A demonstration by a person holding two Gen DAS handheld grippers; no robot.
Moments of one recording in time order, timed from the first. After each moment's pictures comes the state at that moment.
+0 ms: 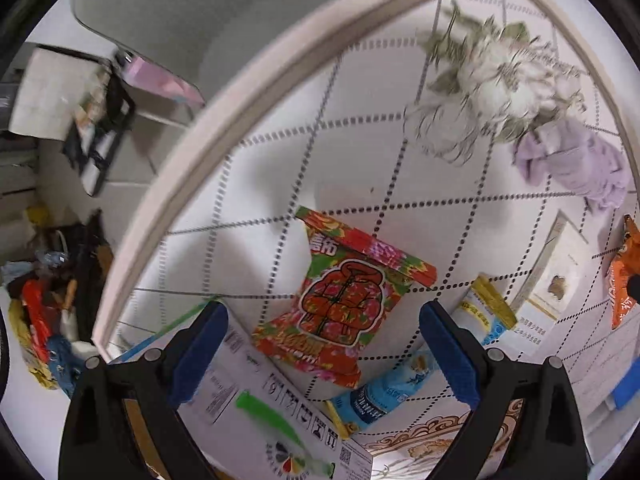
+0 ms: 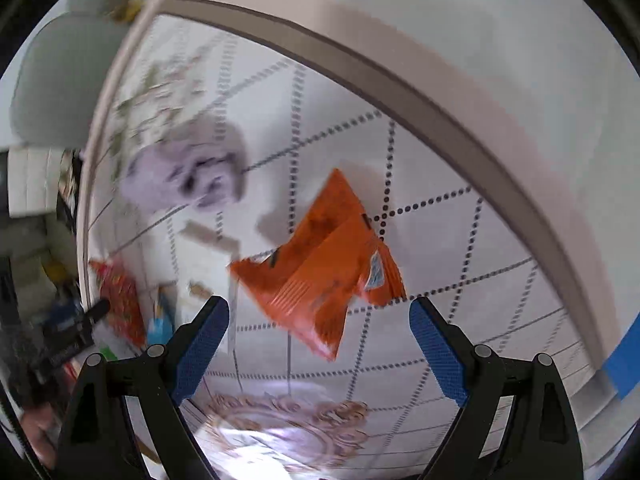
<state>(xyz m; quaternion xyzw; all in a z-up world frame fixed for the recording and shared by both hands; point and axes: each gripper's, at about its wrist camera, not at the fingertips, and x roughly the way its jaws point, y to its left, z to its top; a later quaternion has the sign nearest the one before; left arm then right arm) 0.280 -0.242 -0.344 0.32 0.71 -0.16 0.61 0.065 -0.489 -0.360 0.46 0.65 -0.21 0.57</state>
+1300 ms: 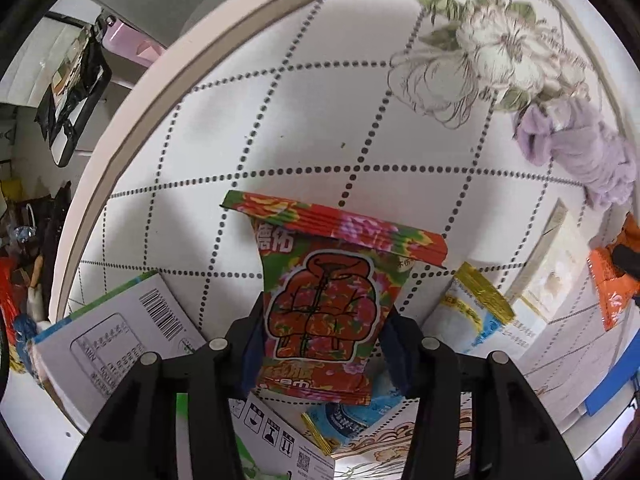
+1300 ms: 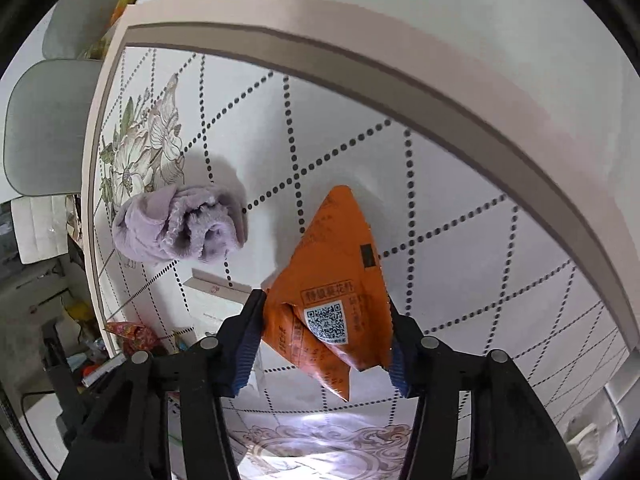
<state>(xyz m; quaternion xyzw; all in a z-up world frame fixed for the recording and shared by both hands) 0.252 -0.214 -0.352 0.26 0.74 -0.17 0.60 0.078 -0.481 -0.381 0.49 0.62 -0.23 0.57</state>
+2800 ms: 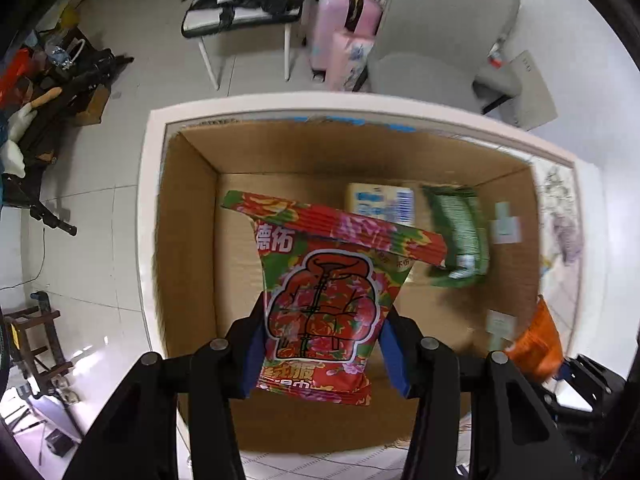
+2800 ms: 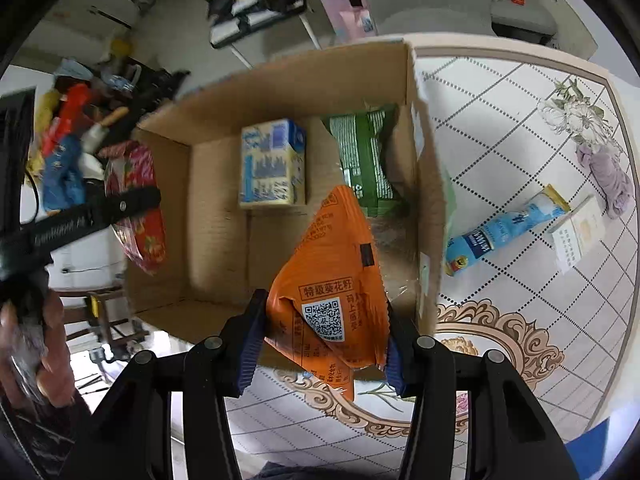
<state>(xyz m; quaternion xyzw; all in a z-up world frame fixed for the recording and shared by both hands) 0.229 0.156 -0.228 -0.02 0.70 -0.07 0.71 0.153 -0.047 -0.241 0.13 0.71 0.06 0.69</state>
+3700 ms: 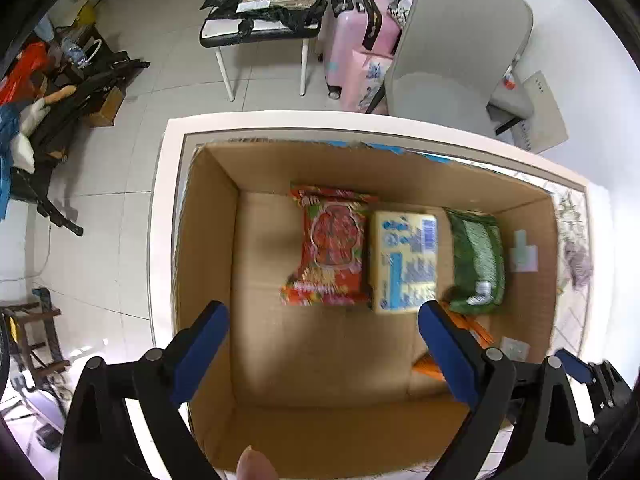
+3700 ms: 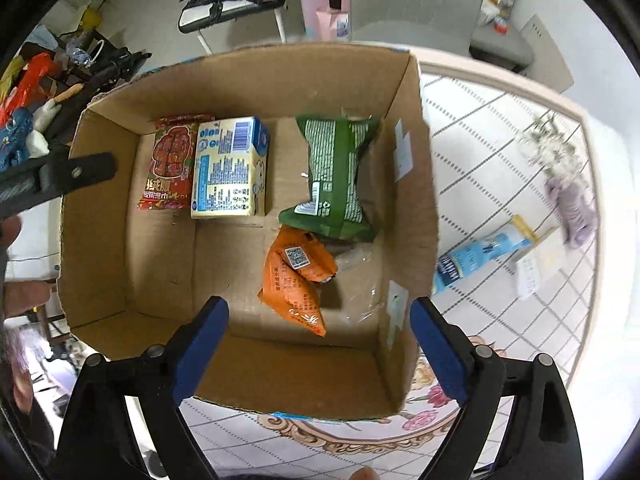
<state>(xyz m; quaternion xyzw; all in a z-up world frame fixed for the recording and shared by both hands) 0.226 0.178 -0.216 -0.04 0.67 -0.05 0.74 0.170 -0.022 -0.236 0.02 0.70 0.00 0.71</state>
